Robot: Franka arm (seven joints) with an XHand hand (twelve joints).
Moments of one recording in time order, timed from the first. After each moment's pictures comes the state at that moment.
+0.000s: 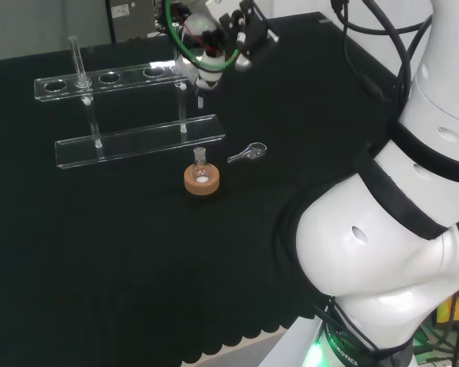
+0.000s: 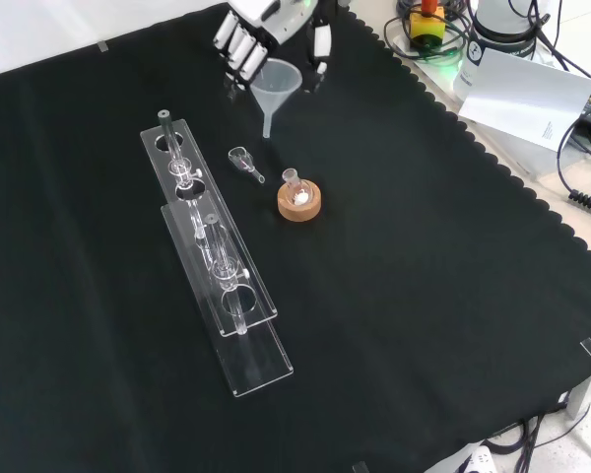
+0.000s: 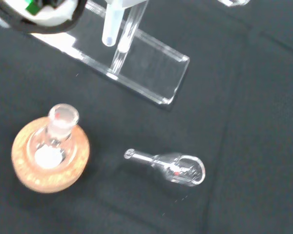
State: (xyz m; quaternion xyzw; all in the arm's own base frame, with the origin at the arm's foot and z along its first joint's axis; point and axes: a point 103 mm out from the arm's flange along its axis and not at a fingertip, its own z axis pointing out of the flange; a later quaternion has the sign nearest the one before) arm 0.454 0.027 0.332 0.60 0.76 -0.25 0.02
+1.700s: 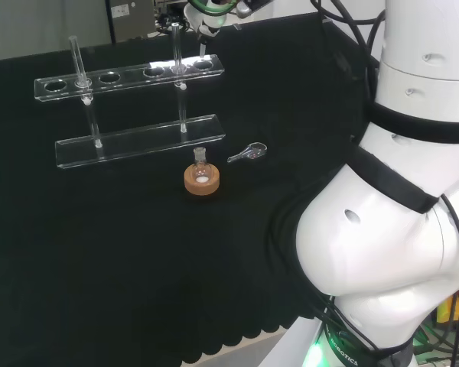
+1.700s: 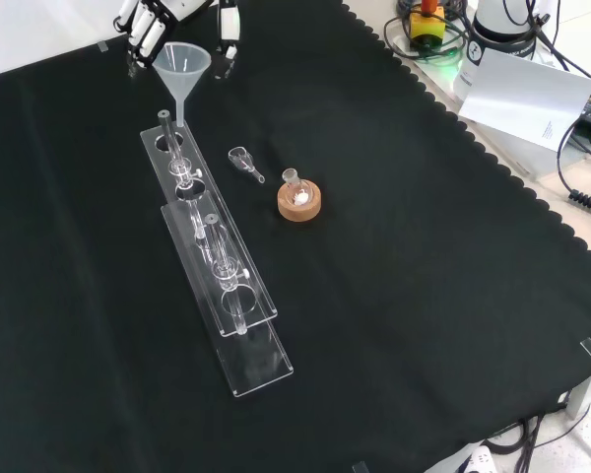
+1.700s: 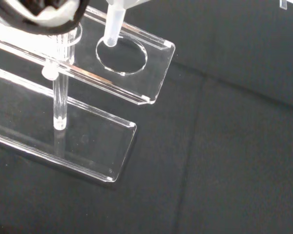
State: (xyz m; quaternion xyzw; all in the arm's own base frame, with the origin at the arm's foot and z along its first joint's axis) arm 0.565 -0.021 0.359 0.63 0.74 -0.21 0.01
